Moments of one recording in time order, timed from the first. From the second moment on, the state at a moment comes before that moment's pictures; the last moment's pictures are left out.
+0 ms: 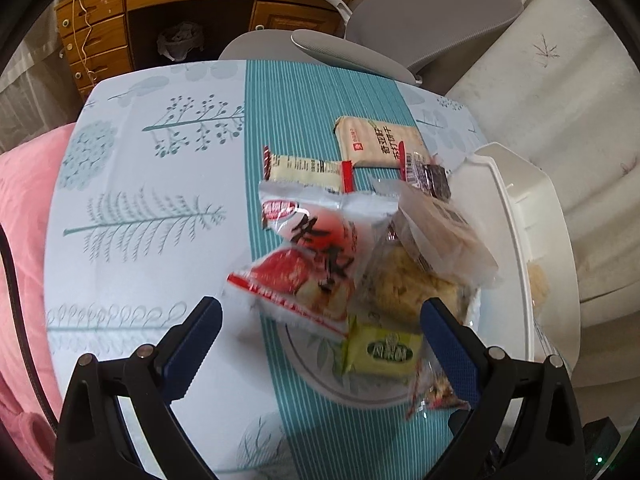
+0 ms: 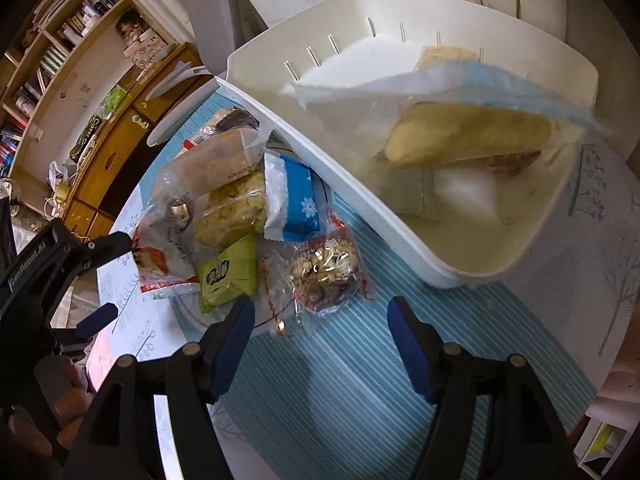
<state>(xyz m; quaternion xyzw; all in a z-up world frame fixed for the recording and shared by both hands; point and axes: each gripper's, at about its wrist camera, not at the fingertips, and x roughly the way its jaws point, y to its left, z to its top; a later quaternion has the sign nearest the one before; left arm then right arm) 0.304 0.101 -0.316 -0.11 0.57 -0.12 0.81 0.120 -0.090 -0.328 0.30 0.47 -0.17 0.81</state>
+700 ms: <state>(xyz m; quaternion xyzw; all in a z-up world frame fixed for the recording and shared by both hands) 0.335 0.095 -0.350 -0.09 0.57 -0.11 0.81 0.151 -0.089 -0.355 0.29 0.48 -0.17 0.81</state>
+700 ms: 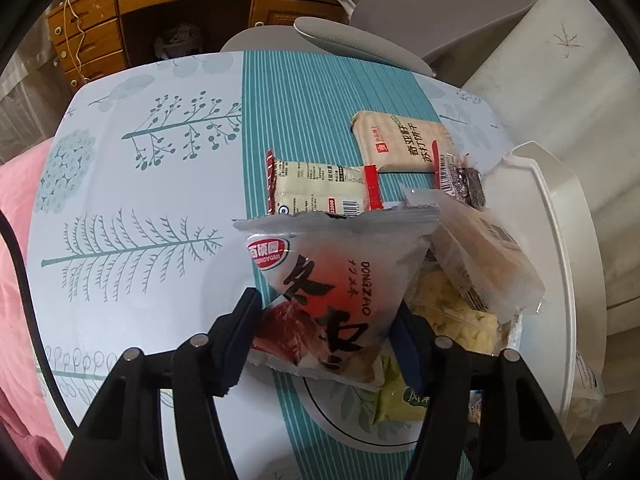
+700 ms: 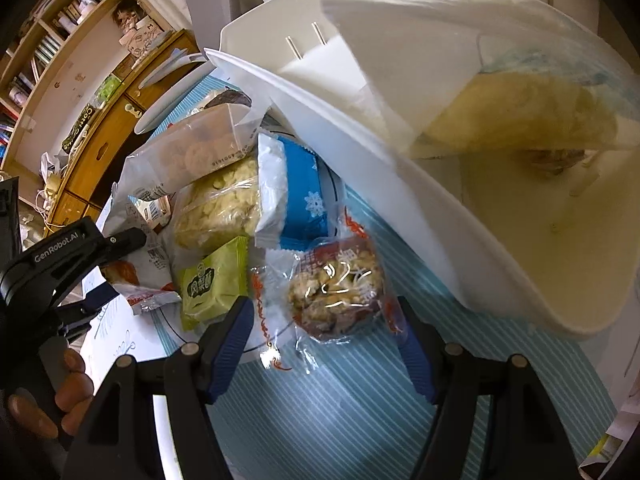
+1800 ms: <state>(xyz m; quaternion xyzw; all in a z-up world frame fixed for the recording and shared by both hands) 0.214 0.118 -0.272 -0.09 0.57 -0.16 0.80 0.099 -0.088 -0.278 0.27 0.45 -0.05 0.85</state>
